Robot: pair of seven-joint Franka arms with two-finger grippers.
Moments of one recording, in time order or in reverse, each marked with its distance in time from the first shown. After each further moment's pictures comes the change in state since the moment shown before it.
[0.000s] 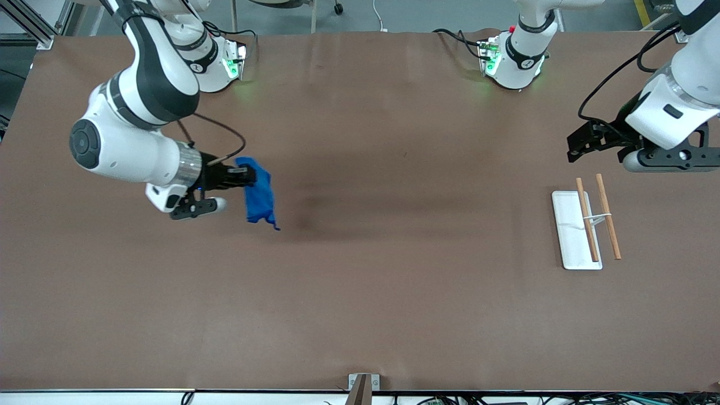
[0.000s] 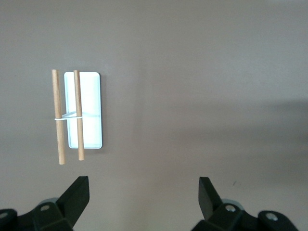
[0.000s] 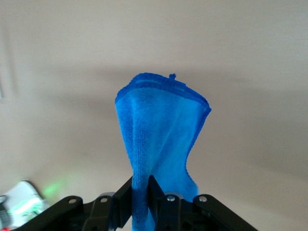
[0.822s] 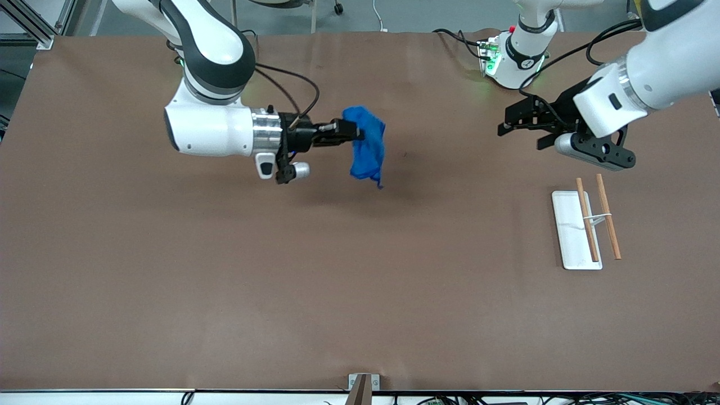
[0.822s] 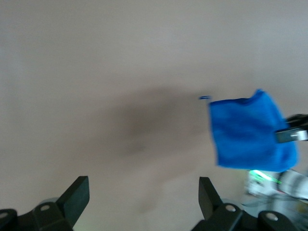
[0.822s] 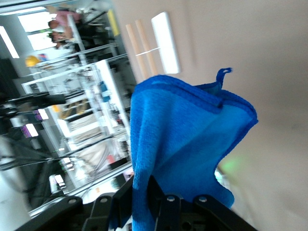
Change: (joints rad) left arm 0.075 -0.001 -0.087 -0.087 -0.517 -0.016 0.108; right arm 0.150 0.035 0.134 0.000 0.834 0.160 -0.083
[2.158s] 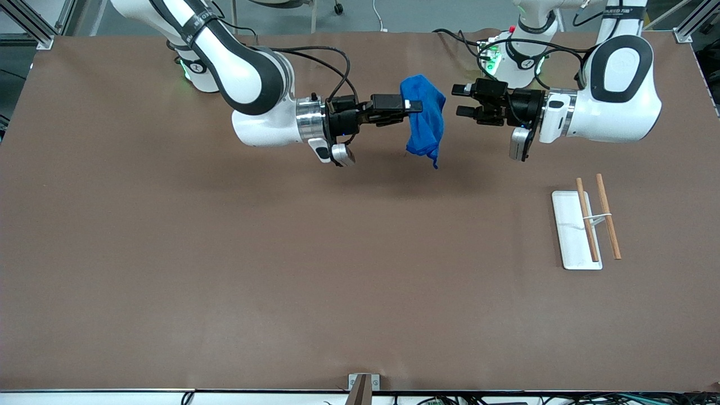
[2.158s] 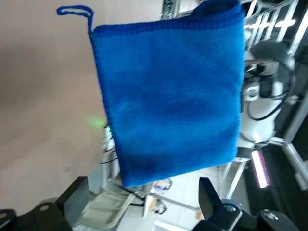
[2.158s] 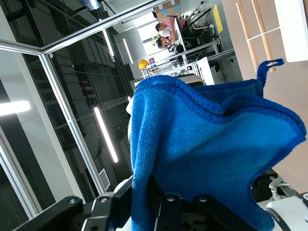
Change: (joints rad) left arm 0.038 -0.150 0.022 -0.674 -0.798 -0.017 0.476; right arm 0.140 0.088 0.007 0.010 0.634 0.044 -0.442
